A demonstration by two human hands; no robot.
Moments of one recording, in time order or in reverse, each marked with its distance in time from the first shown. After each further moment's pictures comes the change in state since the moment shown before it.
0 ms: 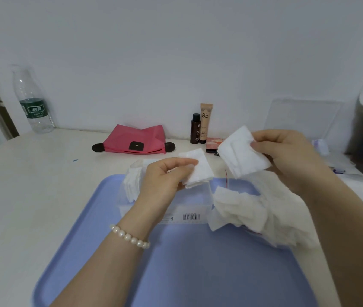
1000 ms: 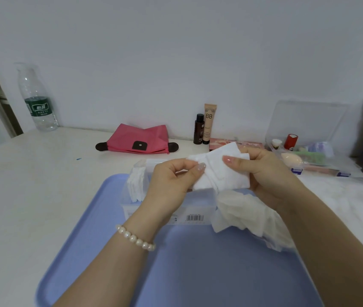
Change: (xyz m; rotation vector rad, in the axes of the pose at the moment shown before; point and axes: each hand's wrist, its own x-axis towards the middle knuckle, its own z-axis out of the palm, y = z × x) left_hand -0.004 0.001 0.004 0.033 -0.066 0.063; right_hand -0.004 0.019 0.031 0.276 -0.166 0.203
